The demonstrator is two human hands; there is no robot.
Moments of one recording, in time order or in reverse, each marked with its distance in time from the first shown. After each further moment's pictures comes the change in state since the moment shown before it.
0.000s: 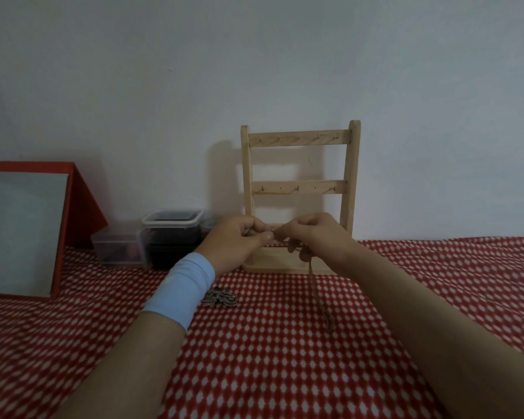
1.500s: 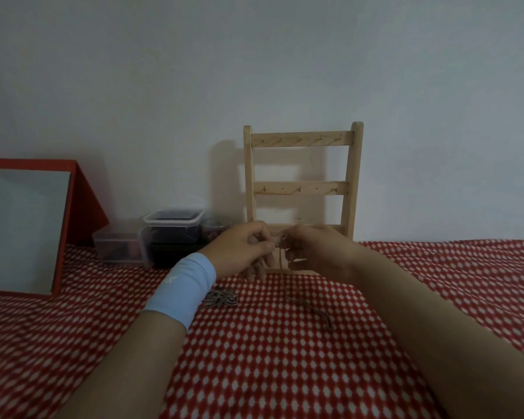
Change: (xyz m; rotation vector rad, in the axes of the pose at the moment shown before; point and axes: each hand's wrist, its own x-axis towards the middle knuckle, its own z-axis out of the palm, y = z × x) left_hand -0.006 0.004 0.000 -0.107 -0.229 -0.066; right_hand 0.007 0.015 -0.001 0.288 -0.187 0.236
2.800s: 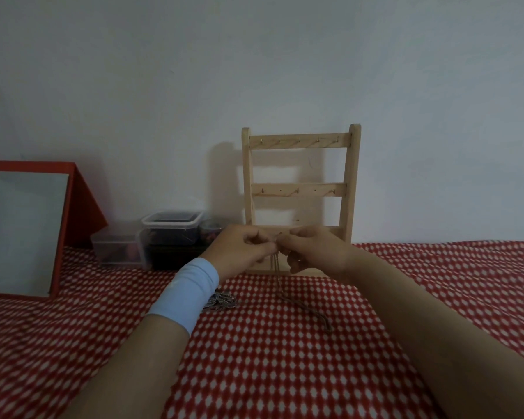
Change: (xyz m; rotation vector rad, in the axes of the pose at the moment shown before) left_hand 0.008 -0.009 0.006 0.089 0.209 0.025; right_hand -0.002 -0.003 0.002 -0.389 0.055 -0.098
